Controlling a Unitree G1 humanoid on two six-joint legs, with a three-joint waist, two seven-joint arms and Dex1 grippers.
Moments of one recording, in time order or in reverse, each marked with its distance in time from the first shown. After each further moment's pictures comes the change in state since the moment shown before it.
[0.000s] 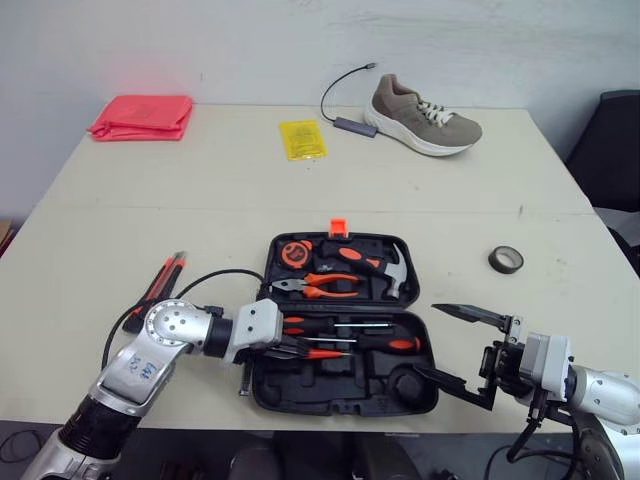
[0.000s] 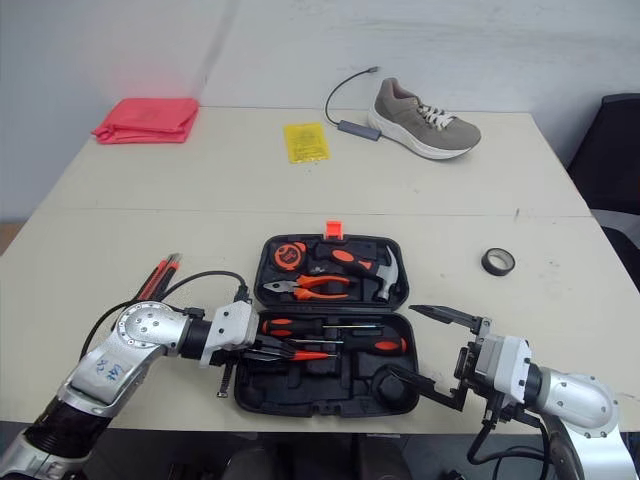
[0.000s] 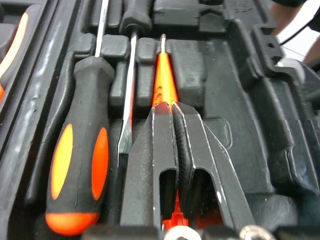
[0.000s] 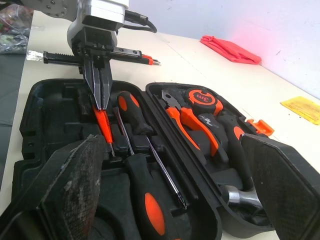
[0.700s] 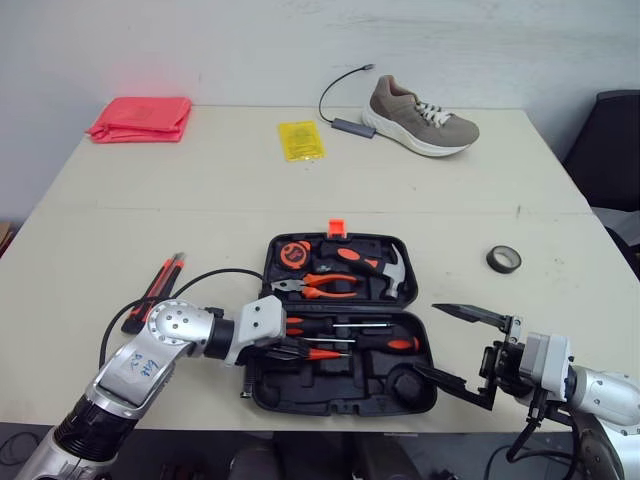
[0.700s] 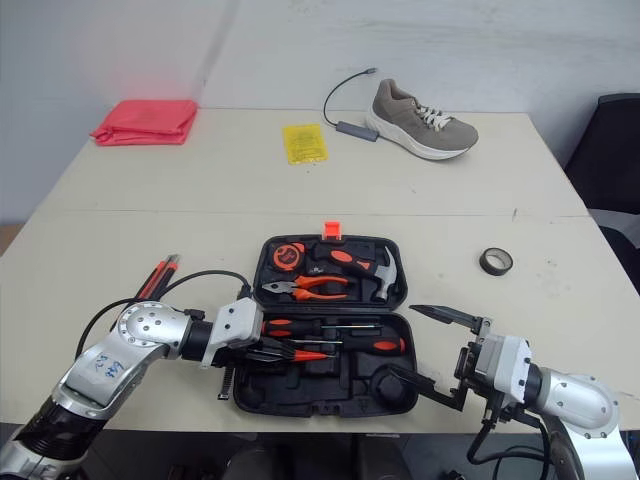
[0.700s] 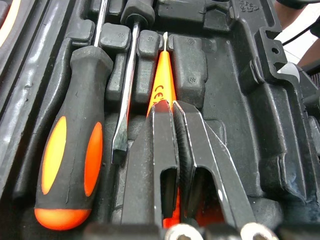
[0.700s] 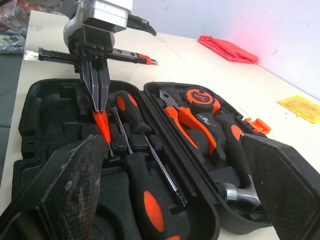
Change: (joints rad) left arm 0.001 0.031 -0.017 -0.080 -0.022 0.205 0.038; right arm 0.001 0.000 0.002 0.000 0.000 0.000 -0.008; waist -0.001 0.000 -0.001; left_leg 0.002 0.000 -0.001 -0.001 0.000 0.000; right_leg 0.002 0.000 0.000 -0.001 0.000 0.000
